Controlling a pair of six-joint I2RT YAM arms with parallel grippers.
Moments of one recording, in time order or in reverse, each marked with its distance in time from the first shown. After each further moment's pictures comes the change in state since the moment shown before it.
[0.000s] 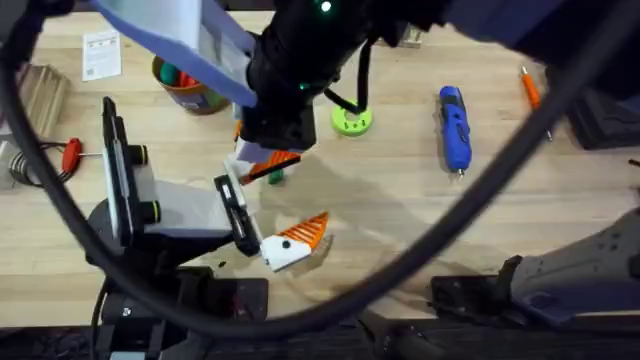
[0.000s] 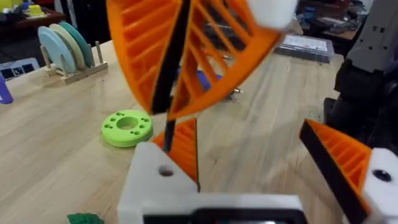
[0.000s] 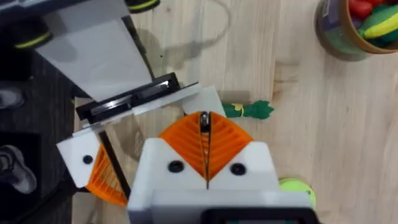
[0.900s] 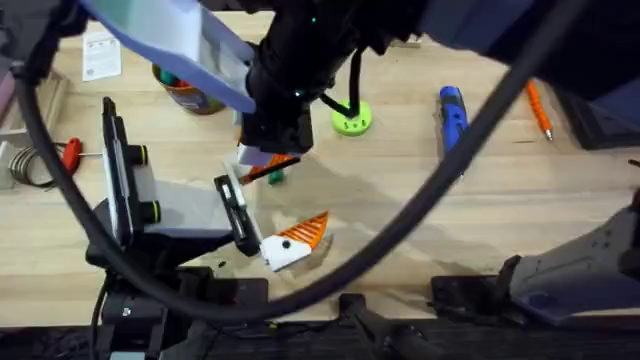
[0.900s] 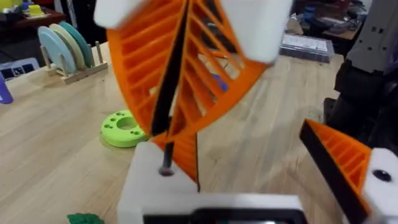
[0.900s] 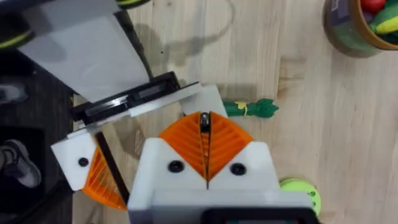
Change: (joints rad) left arm 0.000 0.000 0.000 0.000 0.000 0.000; right arm 0.000 0.021 -0.013 0.002 0.000 -0.003
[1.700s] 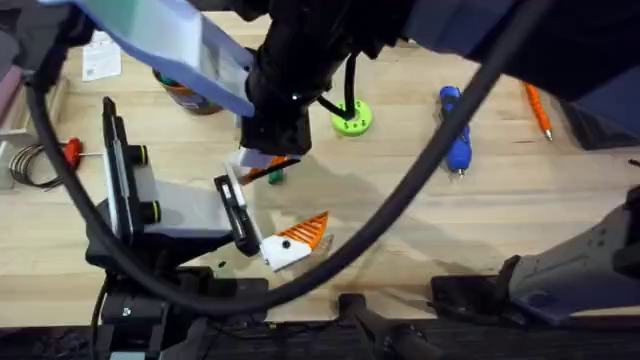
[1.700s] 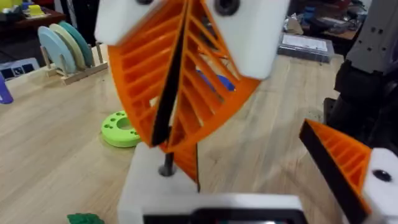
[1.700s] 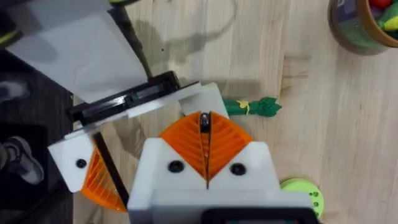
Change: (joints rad) left arm 0.000 0.000 0.000 0.000 0.000 0.000; right arm 0.000 0.014 -0.003 -0.002 0.000 0.000
